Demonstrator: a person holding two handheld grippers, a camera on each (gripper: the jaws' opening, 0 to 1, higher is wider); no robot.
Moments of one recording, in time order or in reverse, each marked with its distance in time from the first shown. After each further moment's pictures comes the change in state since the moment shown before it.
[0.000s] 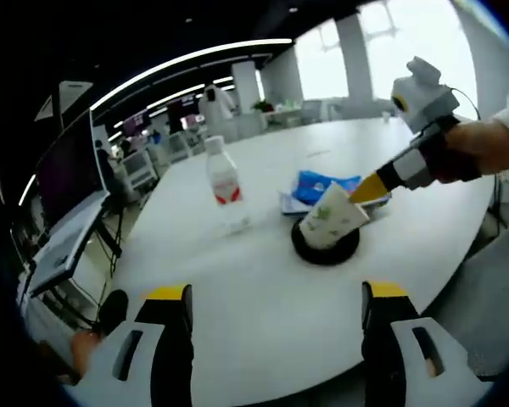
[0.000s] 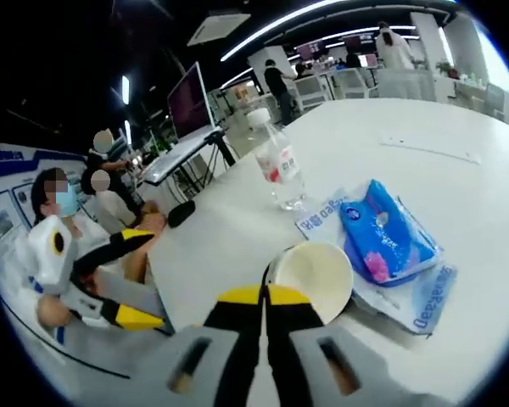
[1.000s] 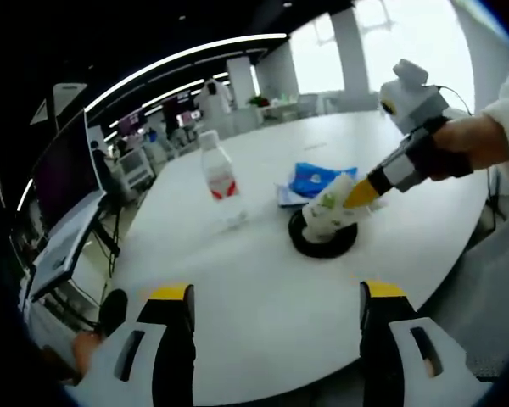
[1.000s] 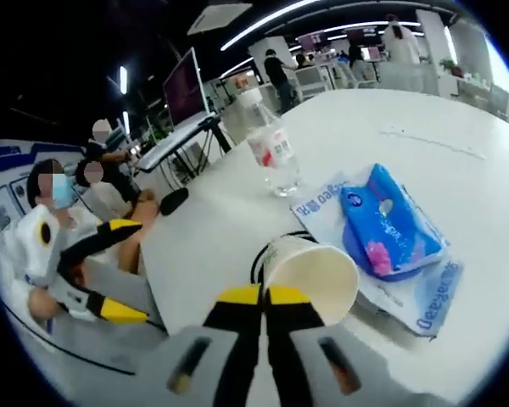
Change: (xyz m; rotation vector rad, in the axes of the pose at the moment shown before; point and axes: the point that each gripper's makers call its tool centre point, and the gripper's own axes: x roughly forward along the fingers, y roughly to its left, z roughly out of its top) left arm 0.000 -0.001 -0.005 0.023 0.028 -0.010; right arm 0.013 -0.009 -0.012 -0.007 0.059 0.006
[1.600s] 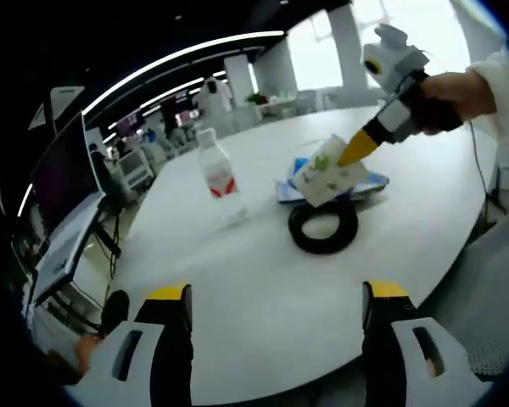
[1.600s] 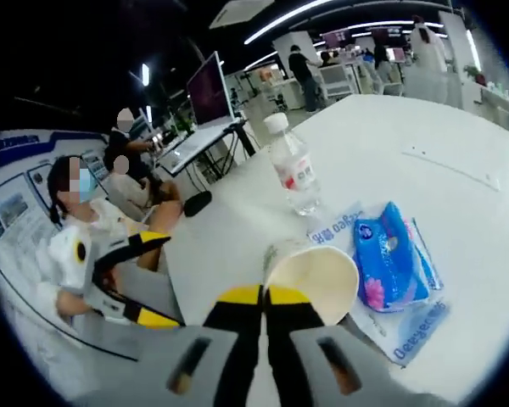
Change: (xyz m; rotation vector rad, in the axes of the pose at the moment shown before) left arm 0.000 -0.003 -0.004 0.034 0.025 0.000; right arm -0.024 0.021 0.036 -0.076 0.057 0.102
